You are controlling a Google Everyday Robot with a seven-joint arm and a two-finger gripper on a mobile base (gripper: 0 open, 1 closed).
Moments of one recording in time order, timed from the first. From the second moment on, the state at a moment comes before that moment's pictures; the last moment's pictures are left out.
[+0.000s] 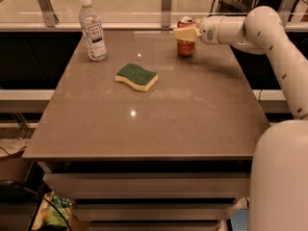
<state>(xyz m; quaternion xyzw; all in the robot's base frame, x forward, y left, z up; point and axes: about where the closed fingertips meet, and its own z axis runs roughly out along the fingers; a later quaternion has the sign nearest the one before) 0.832 -0.125 0.891 -0.33 0.71 0.27 0.56</state>
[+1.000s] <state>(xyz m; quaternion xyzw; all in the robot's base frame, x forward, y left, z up) 0.812 -0.157 0.918 -0.35 0.79 0.16 0.49</state>
